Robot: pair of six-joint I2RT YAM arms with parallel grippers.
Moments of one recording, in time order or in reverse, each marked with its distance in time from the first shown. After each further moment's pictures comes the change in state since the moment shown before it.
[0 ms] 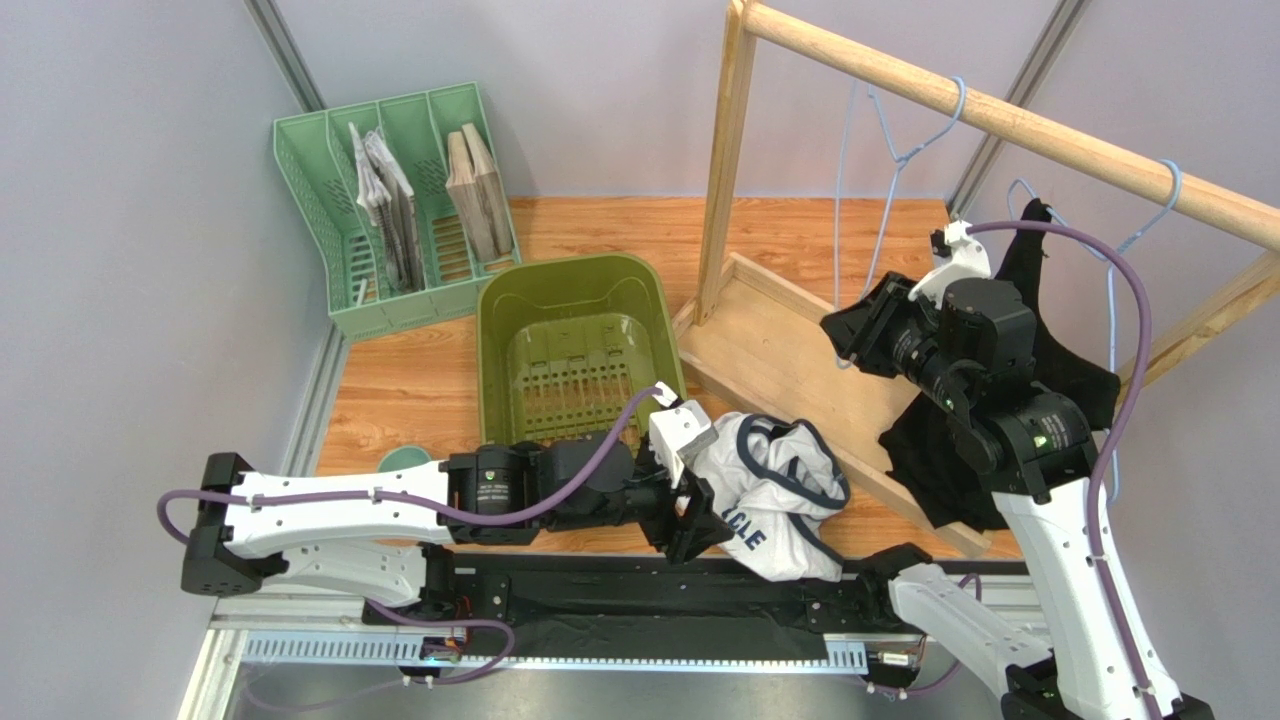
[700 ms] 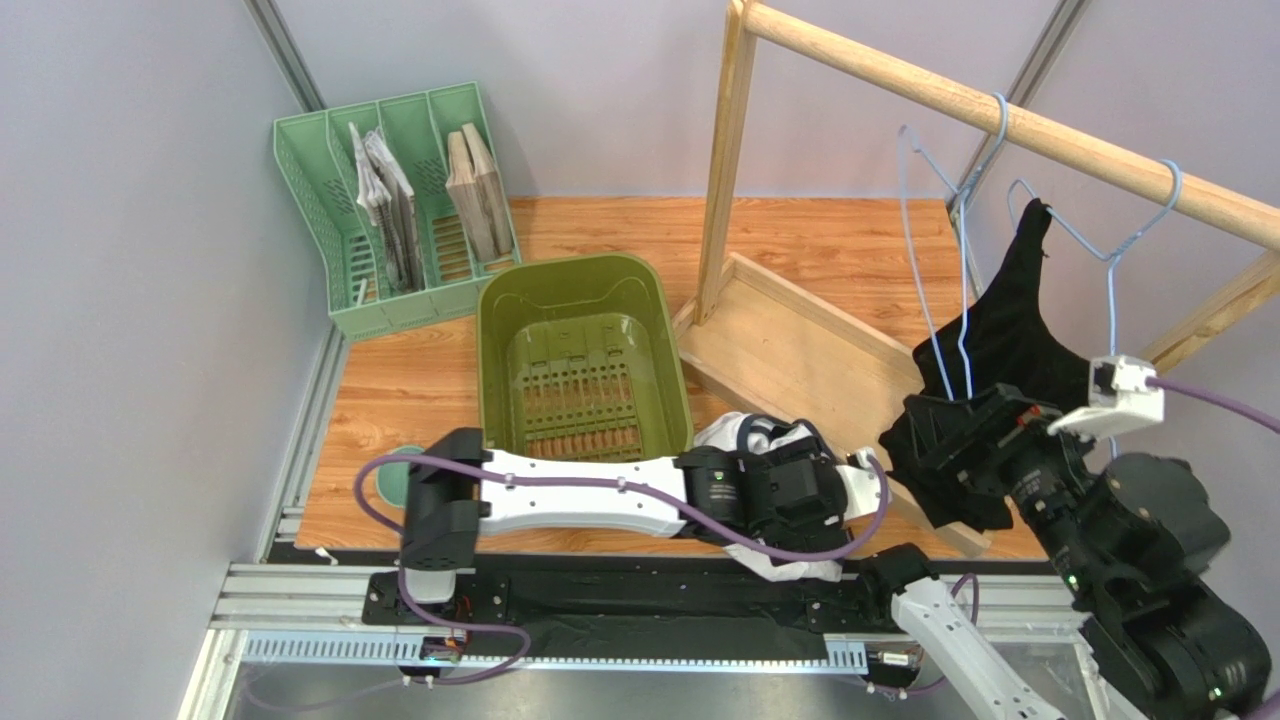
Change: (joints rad) left arm -0.048 0.742 0.588 -0.284 -0.208 0.433; right arm 0.001 -0.341 0.138 -0.337 0.169 -0.055
